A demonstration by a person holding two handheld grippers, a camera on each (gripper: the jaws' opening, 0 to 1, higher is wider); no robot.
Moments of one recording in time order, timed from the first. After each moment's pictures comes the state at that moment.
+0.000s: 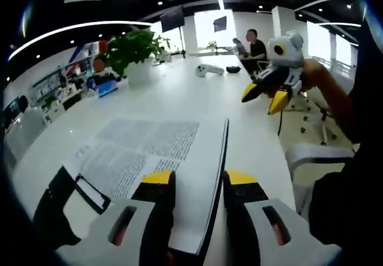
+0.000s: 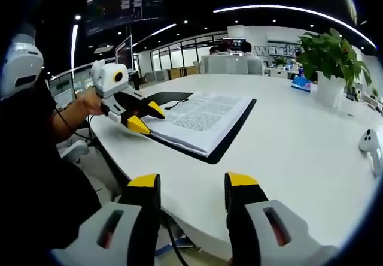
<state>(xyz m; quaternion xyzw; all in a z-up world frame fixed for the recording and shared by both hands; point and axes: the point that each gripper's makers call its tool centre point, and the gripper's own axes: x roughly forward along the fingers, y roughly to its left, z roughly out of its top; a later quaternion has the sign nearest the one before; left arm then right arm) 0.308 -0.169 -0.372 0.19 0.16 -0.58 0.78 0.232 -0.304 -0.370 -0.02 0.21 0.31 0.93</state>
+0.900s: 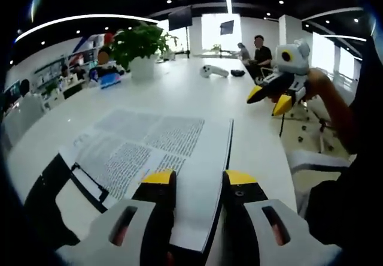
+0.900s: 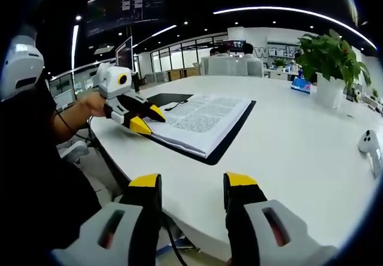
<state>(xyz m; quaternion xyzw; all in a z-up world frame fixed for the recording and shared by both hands) 0.314 -0.164 -0.378 0.16 0.19 -0.58 0.78 0.232 -0.306 -0.368 -0.01 0.21 0.31 0.93</state>
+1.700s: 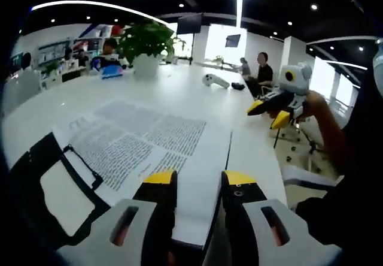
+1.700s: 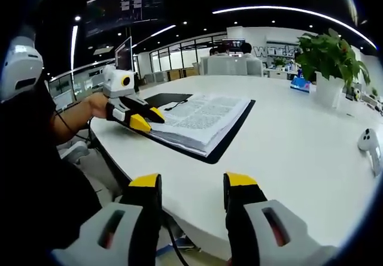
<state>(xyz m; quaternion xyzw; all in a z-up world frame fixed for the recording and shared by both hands) 0.318 -0.159 -0.378 0.07 0.21 -0.59 0.77 0.230 -0.306 -0.368 -0.01 0.21 0.31 0.93</state>
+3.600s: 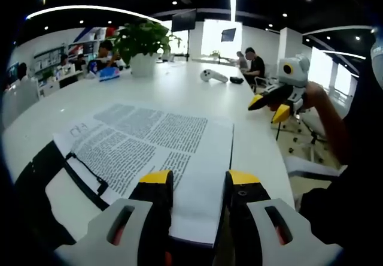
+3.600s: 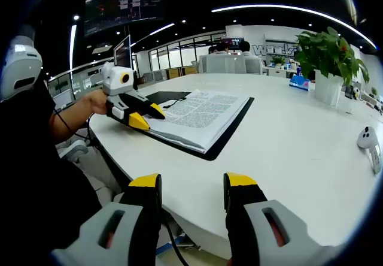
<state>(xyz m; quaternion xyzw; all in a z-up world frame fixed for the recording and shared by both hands) 0.321 -0.157 -0.380 0.10 0.20 -0.60 0.77 0.229 -0.310 -0.372 -0.01 0.21 0.30 0.93</state>
